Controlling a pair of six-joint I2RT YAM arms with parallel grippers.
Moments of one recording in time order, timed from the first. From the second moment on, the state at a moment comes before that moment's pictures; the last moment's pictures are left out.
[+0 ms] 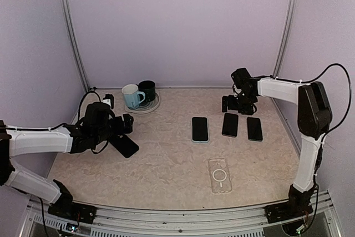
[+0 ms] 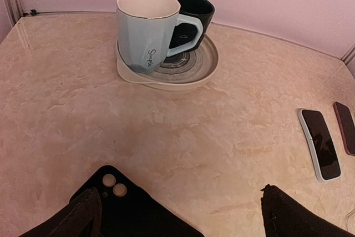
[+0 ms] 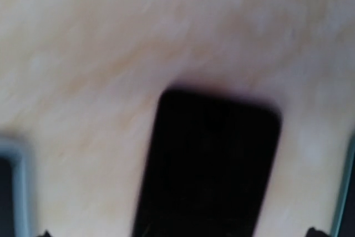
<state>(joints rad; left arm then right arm) -0.62 1.28 0.62 0.16 -0.37 -0.44 0.37 1.94 1.52 -0.63 0.08 0.43</state>
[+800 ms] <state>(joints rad) -0.62 1.34 0.63 0.16 -0.36 -0.44 0.37 2.16 1.60 -0.68 0.10 0.29</state>
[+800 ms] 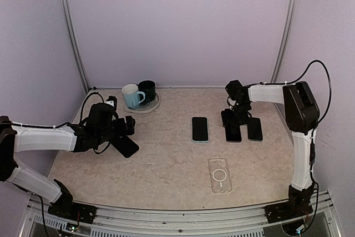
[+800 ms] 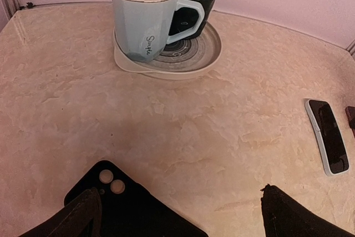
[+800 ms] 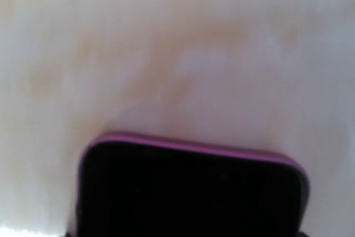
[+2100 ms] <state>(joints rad) -0.62 1.34 0.63 0.16 -0.36 -0.44 0.37 2.14 1.62 -0.96 -0.01 0.20</state>
